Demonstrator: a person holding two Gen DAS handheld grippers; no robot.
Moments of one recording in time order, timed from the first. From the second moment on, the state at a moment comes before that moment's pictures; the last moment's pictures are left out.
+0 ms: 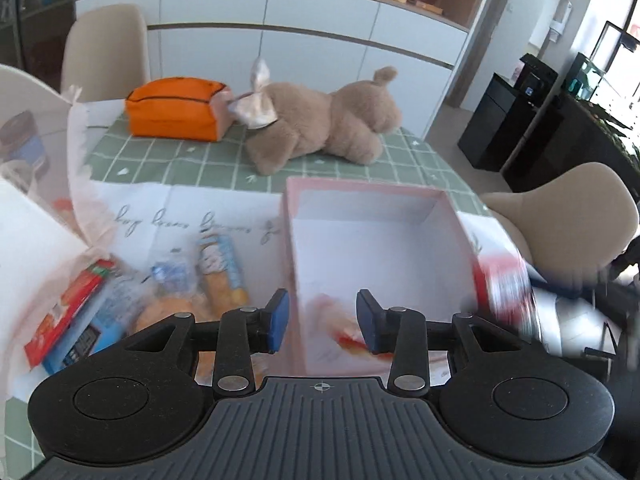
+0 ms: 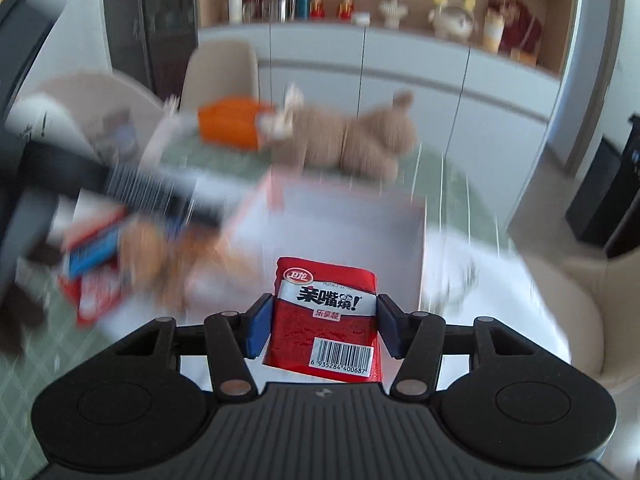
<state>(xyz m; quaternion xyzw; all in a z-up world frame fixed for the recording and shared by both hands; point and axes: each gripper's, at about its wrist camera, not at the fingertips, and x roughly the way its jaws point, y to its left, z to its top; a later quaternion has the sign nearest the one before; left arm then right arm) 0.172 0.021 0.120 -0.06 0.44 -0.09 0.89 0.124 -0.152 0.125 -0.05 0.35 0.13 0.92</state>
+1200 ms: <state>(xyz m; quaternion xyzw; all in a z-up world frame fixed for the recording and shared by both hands) 0.124 0.217 0.056 -0.06 0.48 -0.01 0.88 0.190 0.080 0.058 -0.07 0.48 0.23 0.85</state>
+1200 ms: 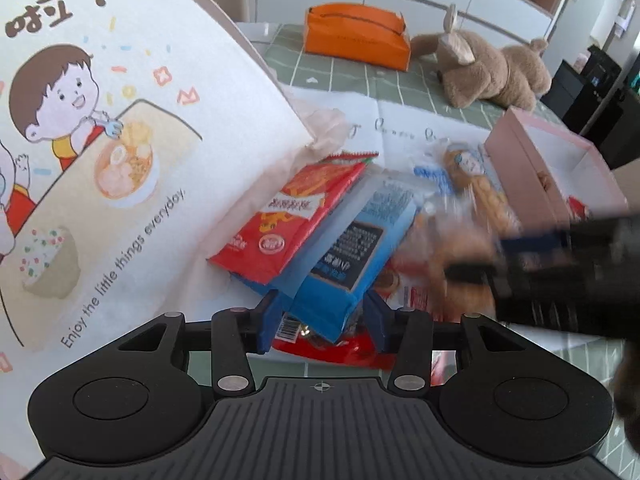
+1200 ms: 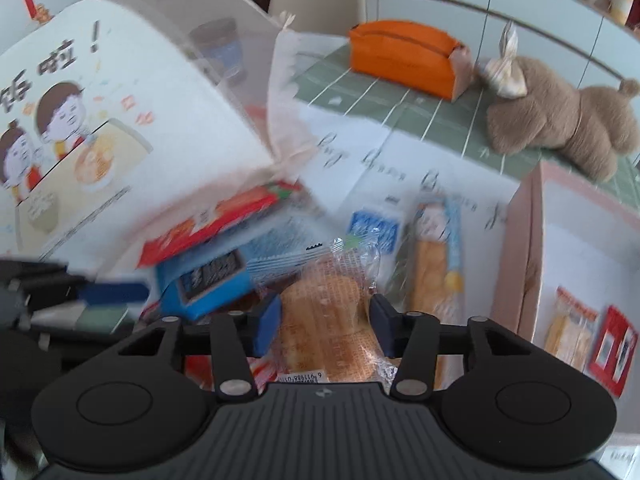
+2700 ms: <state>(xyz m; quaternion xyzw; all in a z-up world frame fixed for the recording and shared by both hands) 0.102 0.144 0.031 -0.04 0.53 -0.11 0.84 0.110 -0.008 0.028 -0.05 0.51 0.23 0.83</state>
